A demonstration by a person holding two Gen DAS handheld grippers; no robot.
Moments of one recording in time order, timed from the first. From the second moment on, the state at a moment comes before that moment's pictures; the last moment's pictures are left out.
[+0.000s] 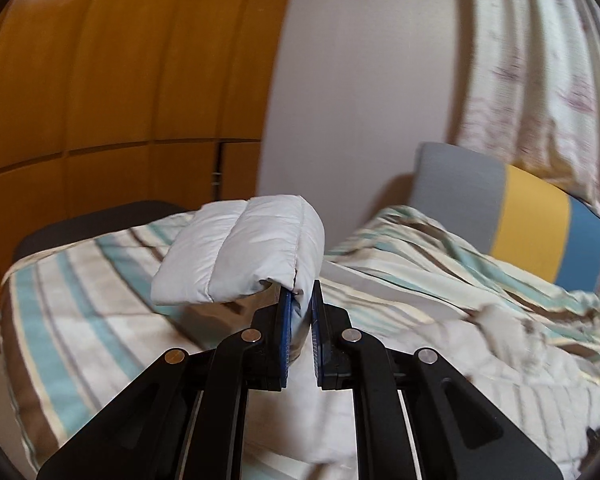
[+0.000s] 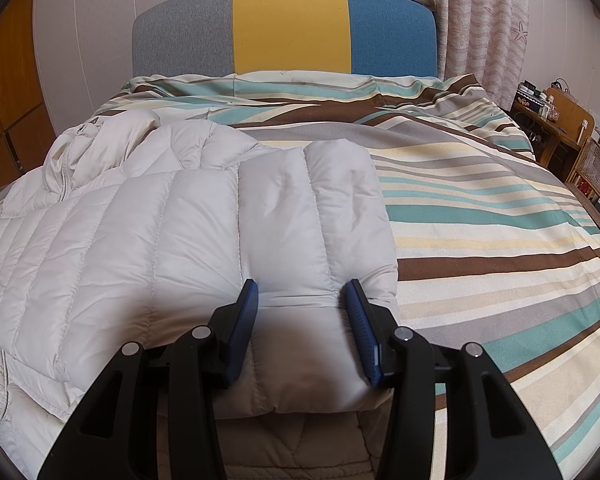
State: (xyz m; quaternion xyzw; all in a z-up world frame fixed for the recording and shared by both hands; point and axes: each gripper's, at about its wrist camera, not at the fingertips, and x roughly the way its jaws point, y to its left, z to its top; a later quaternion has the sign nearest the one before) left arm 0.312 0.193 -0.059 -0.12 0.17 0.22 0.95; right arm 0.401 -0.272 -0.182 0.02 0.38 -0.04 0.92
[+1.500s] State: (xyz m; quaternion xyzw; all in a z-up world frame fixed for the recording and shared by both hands) left arm 0.354 -0.123 -0.186 0.35 0.30 -0.04 0.89; right arm 0.400 -0.273 -0.182 0.02 0.38 -0.04 0.92
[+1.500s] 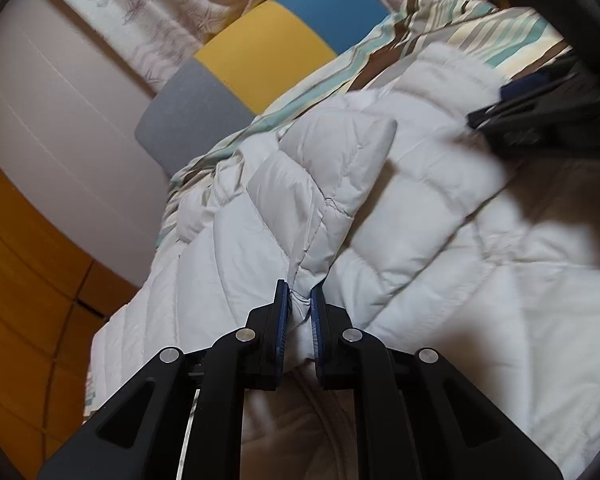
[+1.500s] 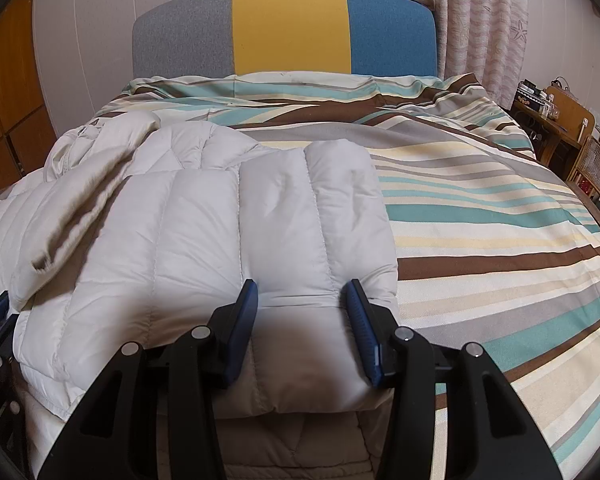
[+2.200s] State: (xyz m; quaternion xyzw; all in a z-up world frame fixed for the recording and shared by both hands) left arm 0.319 0.098 -0.121 -0.15 0.29 0.09 0.94; right arm 0.423 -0.161 -0.117 -0.04 0.34 0.06 0.94
